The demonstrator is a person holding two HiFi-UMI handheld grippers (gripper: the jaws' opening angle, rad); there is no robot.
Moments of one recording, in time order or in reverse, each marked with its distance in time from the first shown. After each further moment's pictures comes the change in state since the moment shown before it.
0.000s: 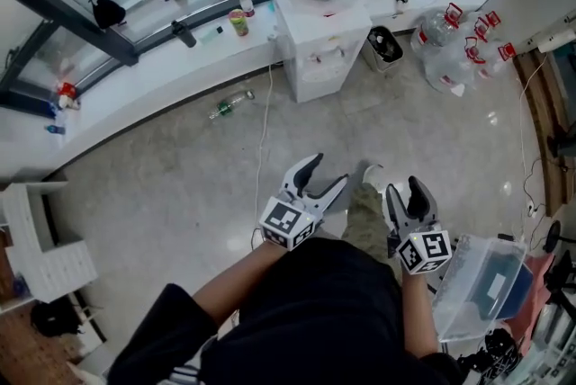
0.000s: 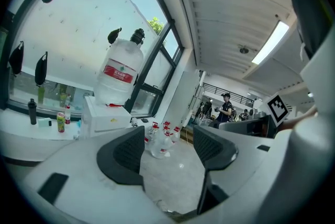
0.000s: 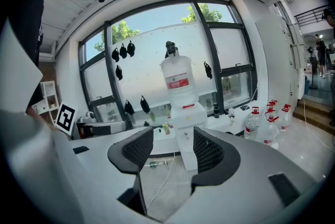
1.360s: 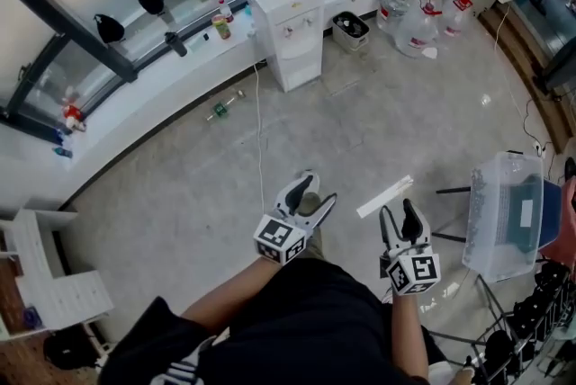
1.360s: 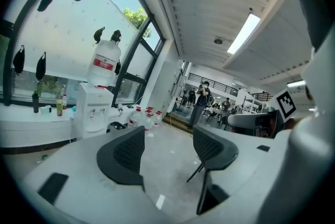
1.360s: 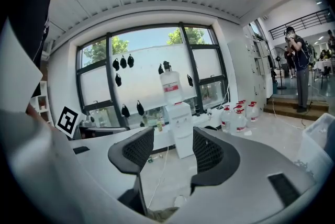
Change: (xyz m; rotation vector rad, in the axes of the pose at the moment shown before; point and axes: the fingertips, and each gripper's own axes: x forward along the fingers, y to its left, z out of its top) left arm -0.225 -0.192 -0.155 0.073 0.109 -0.130; right arm -0.308 0.133 -0.165 0.051 -0.132 -0.209
